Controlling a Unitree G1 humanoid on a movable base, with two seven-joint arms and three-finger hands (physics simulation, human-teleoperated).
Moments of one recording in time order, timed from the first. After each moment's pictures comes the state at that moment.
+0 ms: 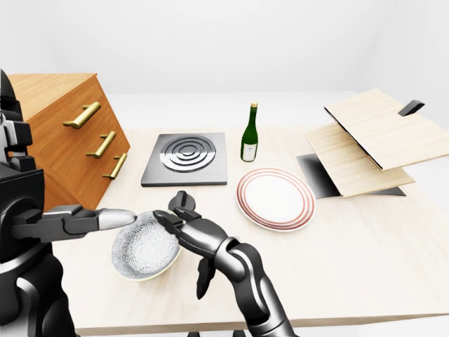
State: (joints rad) left arm -0.12 0.06 0.10 -0.93 0.14 0.09 -0.04; right arm -0.04 -0.03 0.36 -0.25 -0.80 -0.09 0.70
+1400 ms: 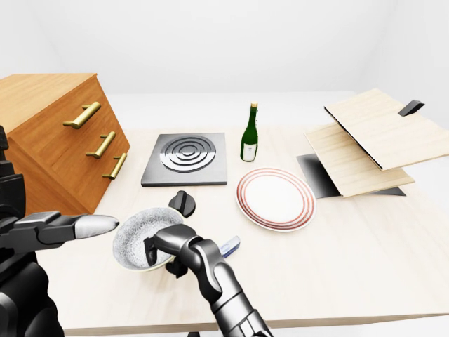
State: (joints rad) left arm -0.09 0.07 0.17 -0.98 0.02 0.09 -0.03; right arm -0.23 0.19 0.44 0.26 -1.06 -0.09 0.57
